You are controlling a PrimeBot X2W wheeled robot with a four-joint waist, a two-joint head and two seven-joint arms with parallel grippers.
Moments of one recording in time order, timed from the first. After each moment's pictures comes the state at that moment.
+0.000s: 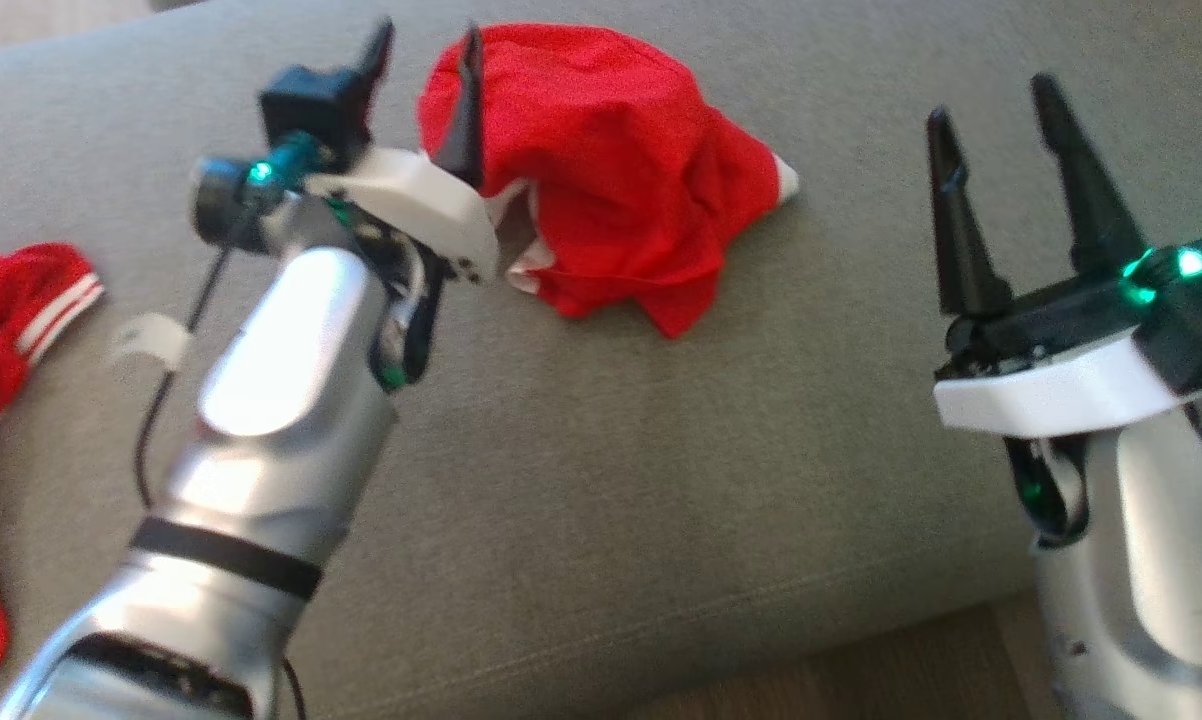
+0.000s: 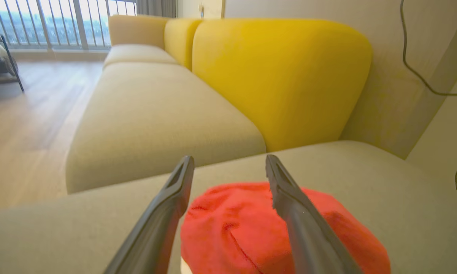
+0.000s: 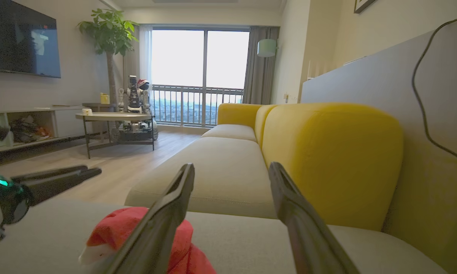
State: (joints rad) left arm -0.84 0.06 -0.55 0.72 -0.46 0.14 -0.25; right arm -0.37 -0.05 0.01 0.00 0.09 0.13 -0.26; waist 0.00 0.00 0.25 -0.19
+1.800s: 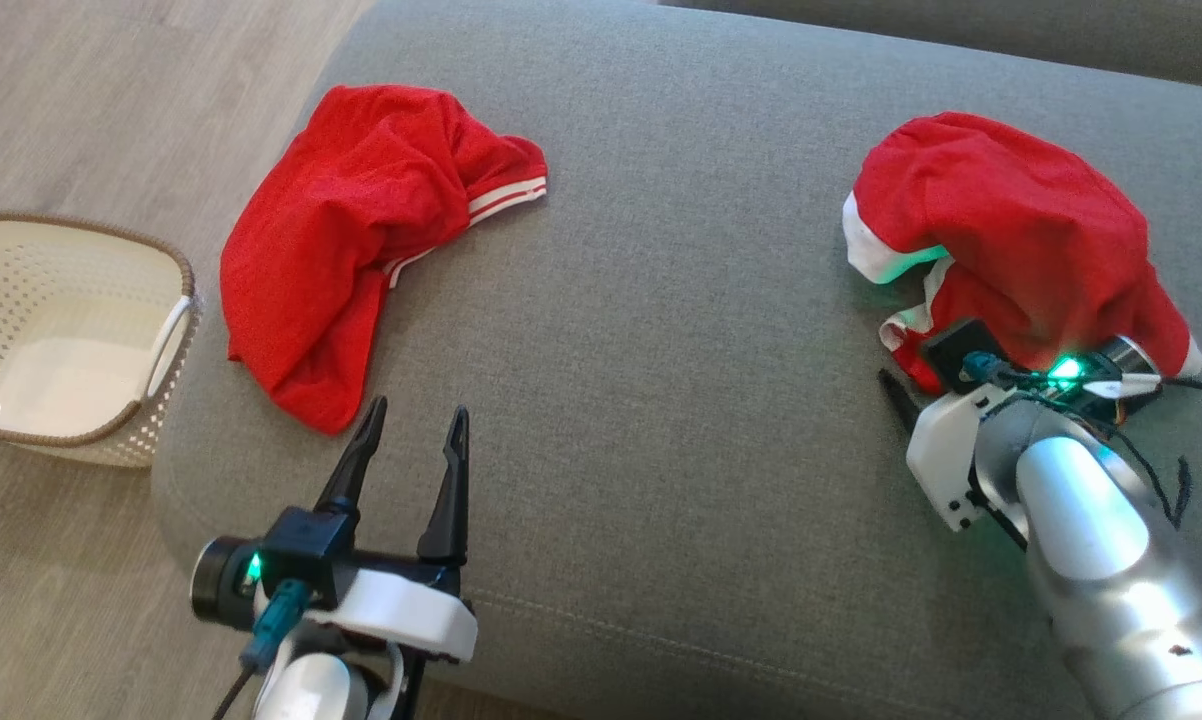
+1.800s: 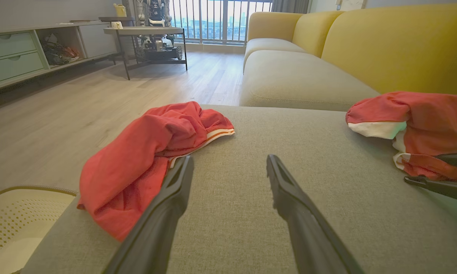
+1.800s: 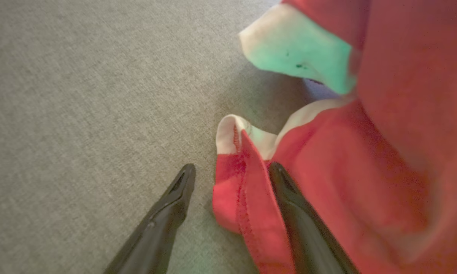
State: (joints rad) left arm -0.02 0.06 -0.31 0.11 -0.12 0.05 -0.26; right arm -0.58 -0.16 0.11 0.91 -0.34 0.13 -0.06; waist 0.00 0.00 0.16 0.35
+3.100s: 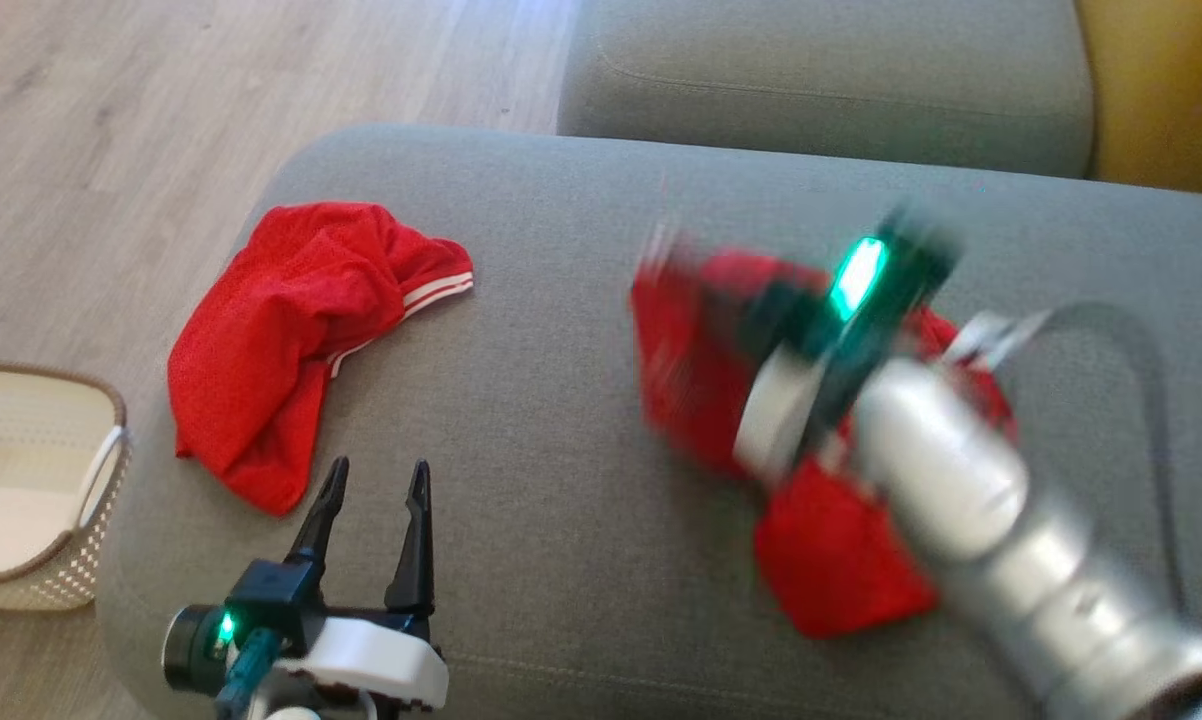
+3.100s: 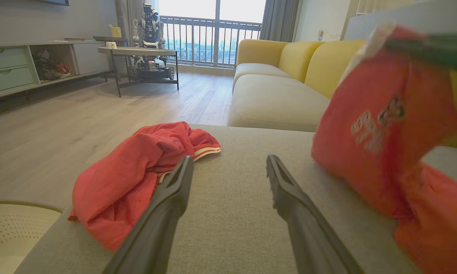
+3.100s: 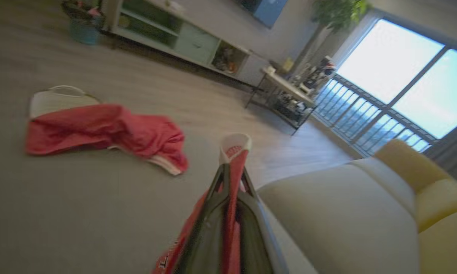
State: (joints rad) left arm 0.07 0.05 -0.24 0.11 -0.13 0.05 -0.26; right arm -0.80 -0.12 0.51 0.70 -0.08 0.13 -0.26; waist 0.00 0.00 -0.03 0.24
